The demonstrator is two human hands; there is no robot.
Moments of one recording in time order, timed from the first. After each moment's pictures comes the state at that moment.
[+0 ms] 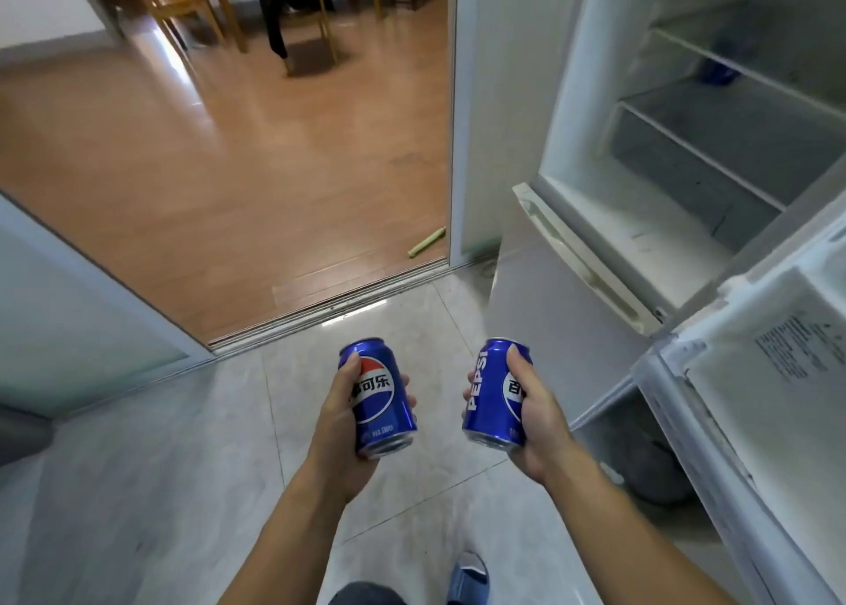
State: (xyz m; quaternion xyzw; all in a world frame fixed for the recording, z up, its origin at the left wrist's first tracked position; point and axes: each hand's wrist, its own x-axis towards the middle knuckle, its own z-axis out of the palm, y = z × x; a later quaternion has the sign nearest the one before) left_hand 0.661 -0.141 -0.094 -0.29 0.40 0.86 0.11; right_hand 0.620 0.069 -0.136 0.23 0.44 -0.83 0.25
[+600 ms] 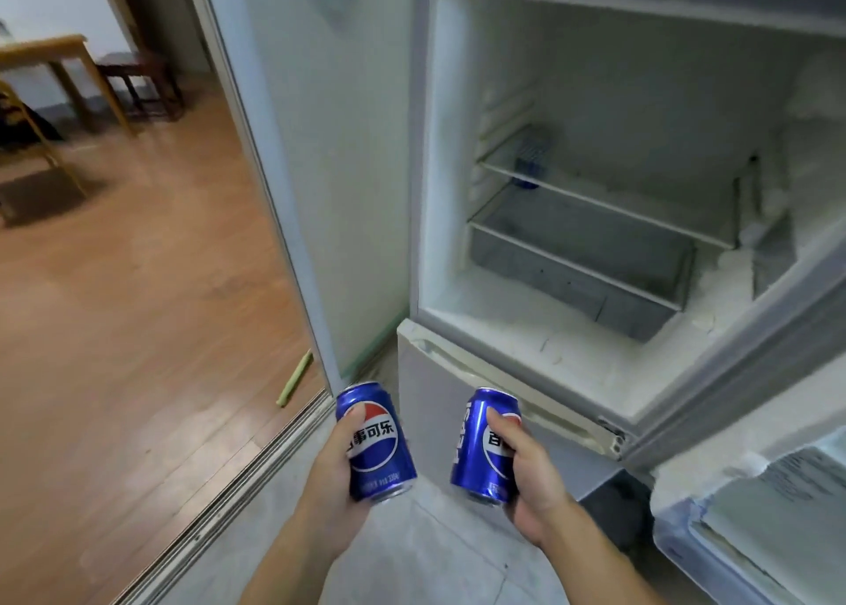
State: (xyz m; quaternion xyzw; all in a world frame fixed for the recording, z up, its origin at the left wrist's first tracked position) left_hand 0.312 -0.125 -0.088 -0.16 0.46 0.81 0.33; right_hand 0.395 0.071 -0.111 0.34 0.43 -0.83 -0.01
